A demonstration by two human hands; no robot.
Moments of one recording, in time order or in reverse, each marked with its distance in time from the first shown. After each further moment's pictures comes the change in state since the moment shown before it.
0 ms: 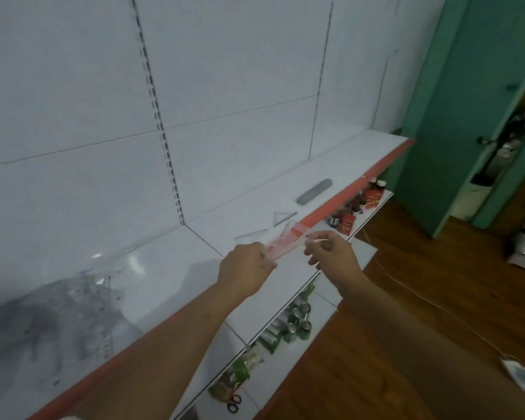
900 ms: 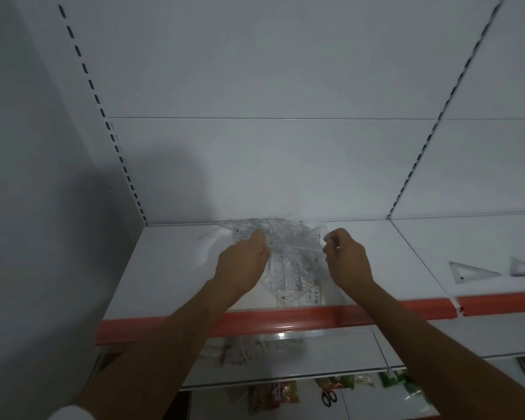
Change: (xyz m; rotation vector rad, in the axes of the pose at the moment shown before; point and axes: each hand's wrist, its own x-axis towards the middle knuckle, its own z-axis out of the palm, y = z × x) left_hand -0.200 -0.284 -0.144 0.216 0.346 -0.465; right_hand -0.064 -0.059 0.350 -0.401 -0.432 -0.505
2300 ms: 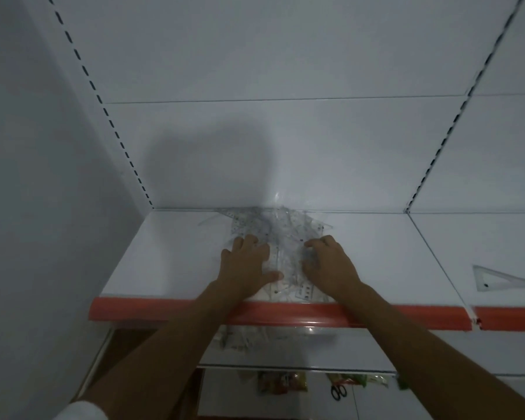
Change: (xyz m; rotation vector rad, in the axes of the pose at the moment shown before) left_hand -0.005 0.029 0.035 0.209 -0.231 -0.188; right_hand 0.008 0.038 0.020 -0.175 -0.390 -0.172
